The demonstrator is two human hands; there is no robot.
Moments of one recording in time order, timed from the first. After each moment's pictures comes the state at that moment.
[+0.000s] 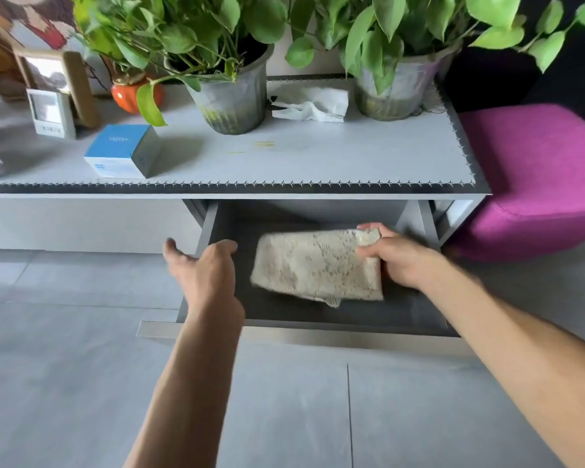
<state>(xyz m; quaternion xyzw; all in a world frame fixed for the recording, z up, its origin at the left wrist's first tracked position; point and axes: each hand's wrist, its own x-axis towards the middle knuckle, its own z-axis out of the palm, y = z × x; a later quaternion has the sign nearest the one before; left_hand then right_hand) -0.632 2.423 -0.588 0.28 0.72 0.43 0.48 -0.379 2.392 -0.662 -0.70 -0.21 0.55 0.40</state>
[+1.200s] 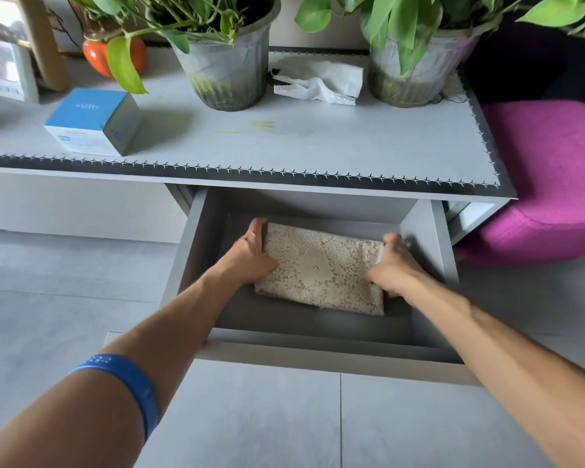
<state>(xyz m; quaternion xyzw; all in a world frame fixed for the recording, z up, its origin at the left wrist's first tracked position) -0.613 2.506 -0.701 0.72 0.55 0.02 0.43 -0.375 2.390 -0.701 -0.86 -0.33 0.37 0.11</state>
